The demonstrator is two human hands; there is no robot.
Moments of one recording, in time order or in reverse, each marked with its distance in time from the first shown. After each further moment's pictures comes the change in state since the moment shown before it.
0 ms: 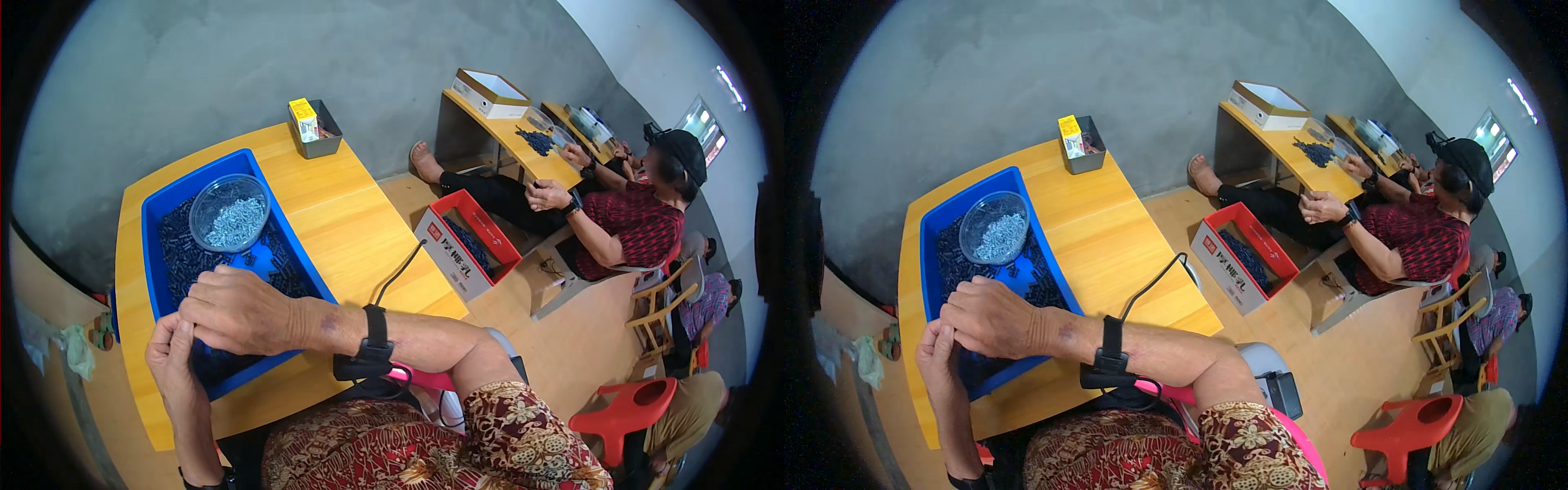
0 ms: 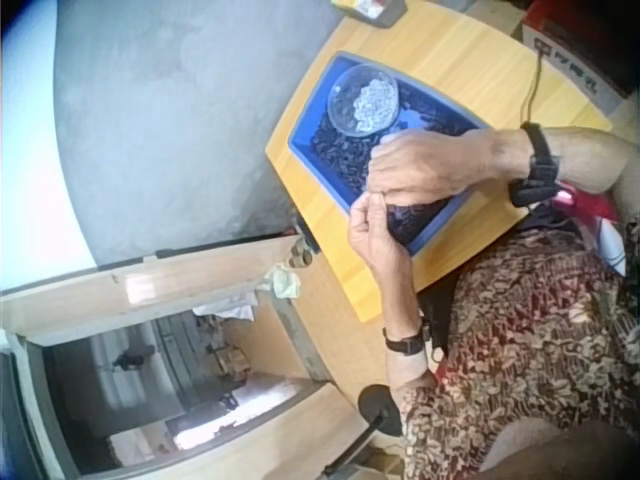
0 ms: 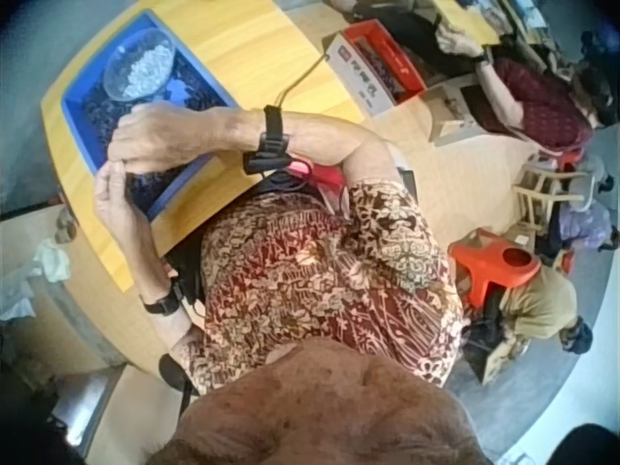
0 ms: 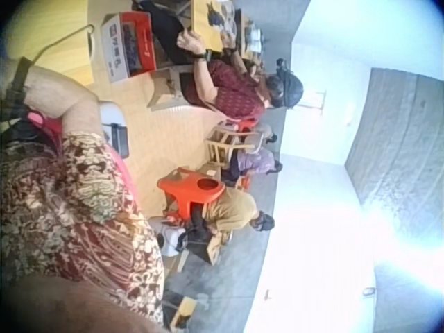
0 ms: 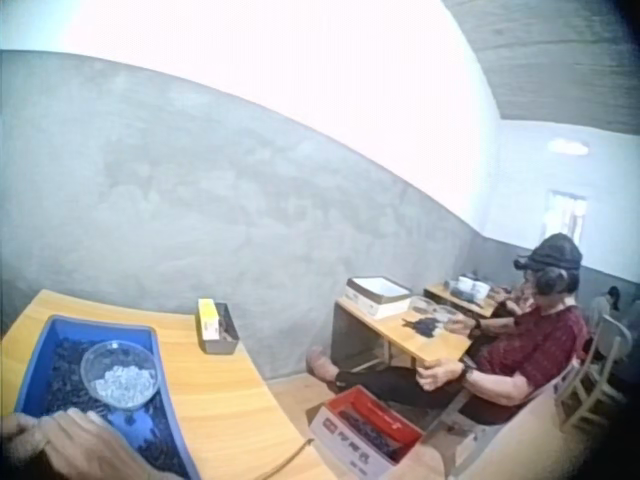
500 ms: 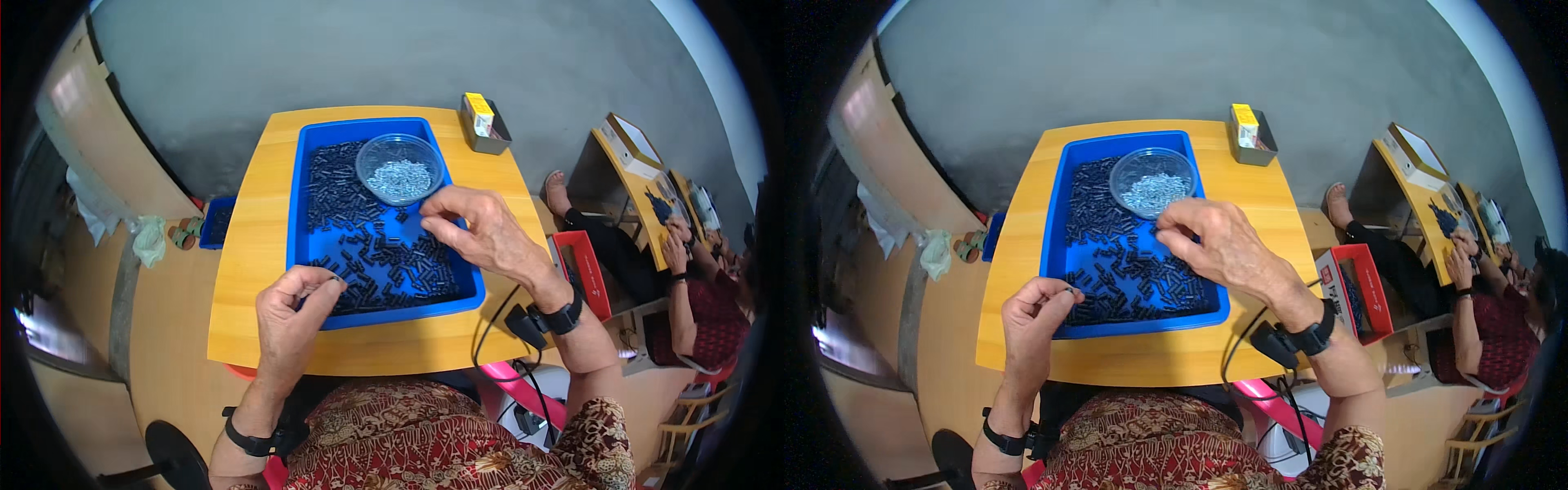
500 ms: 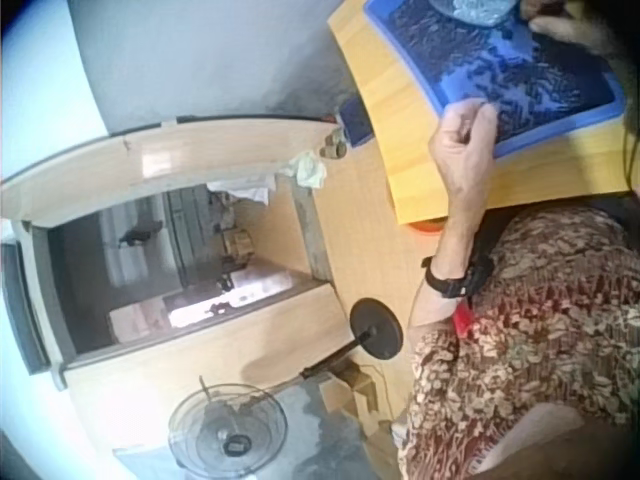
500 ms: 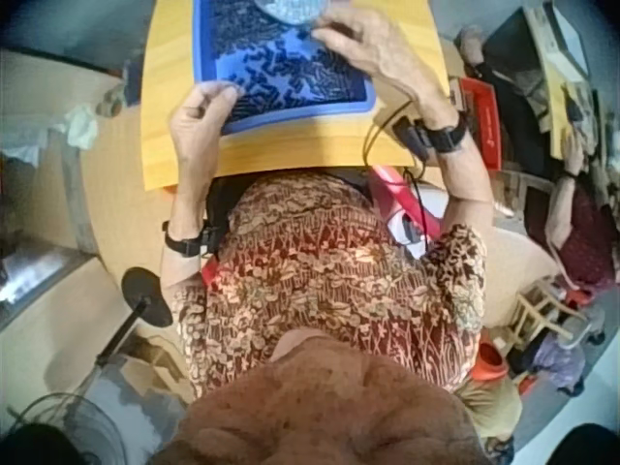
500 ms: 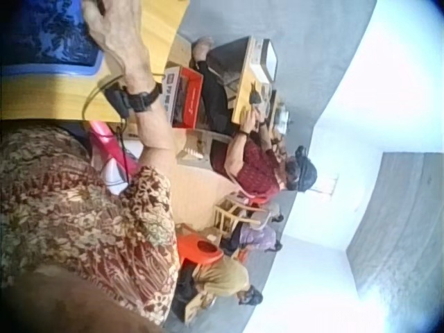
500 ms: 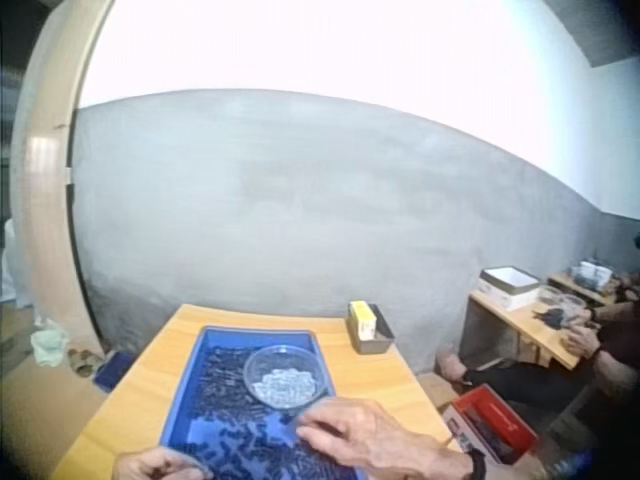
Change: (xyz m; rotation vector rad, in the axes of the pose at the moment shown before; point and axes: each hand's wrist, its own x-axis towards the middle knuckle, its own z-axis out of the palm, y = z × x) left_hand -0.033 0.039 0.003 0.202 0.051 -0.043; right_hand 0.014 0.026 -0.097 0.097 -0.335 0.519
